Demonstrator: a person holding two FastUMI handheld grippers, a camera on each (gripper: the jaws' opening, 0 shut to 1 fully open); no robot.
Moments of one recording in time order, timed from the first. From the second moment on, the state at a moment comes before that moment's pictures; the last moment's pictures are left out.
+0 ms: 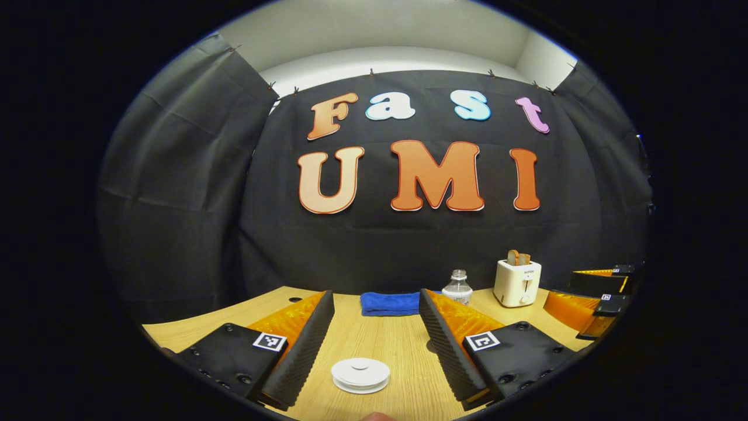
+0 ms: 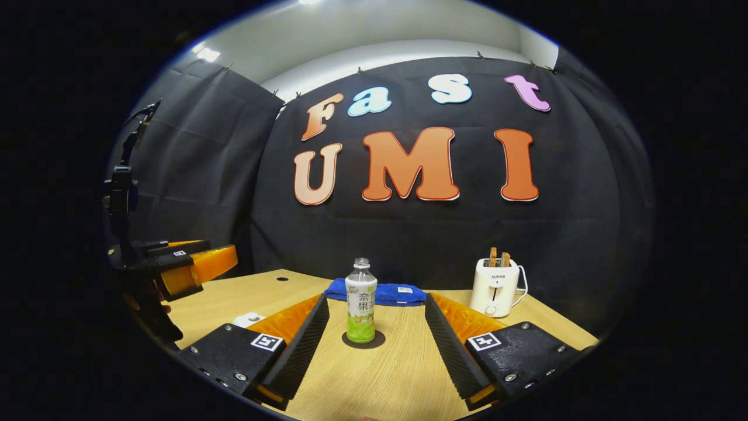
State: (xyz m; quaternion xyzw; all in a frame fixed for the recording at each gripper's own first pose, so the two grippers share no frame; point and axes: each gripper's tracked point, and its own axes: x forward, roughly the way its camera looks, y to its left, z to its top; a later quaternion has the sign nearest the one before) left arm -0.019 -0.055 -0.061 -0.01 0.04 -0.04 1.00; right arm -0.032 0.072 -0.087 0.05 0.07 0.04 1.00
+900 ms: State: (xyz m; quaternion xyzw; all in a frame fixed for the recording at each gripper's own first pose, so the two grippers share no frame) left arm -0.048 -0.055 -0.043 -0.01 0.01 -0.03 1.00; right arm -0.053 0.070 -0.084 0.05 0.08 0.04 1.00
